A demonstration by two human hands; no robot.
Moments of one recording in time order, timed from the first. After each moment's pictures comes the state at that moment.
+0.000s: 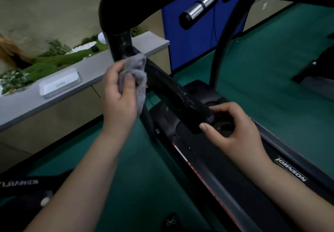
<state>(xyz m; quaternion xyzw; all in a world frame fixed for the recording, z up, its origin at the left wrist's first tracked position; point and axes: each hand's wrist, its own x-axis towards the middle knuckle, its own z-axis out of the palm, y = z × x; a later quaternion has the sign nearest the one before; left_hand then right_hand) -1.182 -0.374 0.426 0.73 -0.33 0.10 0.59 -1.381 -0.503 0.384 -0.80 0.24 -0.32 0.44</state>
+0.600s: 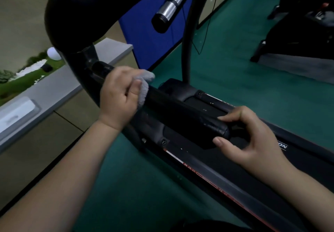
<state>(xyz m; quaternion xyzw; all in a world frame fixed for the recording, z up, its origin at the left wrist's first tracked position) -1.080 -0.440 0.406 0.65 -0.62 0.14 0.41 -1.370 -0.494 0.383 -0.79 0.28 -0.37 0.41</state>
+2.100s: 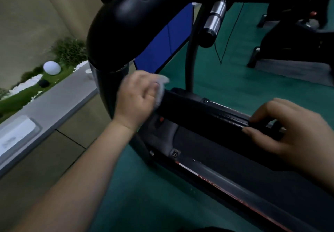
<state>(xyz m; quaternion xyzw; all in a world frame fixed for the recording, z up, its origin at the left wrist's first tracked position) -0.972 -0.455 0.407 0.63 -0.67 0.14 0.37 -1.290 -0.484 0.436 -0.87 0.39 -0.26 0.13</state>
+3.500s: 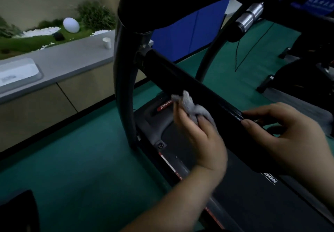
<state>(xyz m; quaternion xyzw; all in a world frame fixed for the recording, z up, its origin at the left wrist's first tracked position) -1.200 -0.458 0.339 0.58 -0.16 -0.01 0.80 -1.292 -0.486 0.437 -0.86 0.37 -0.27 0.23</state>
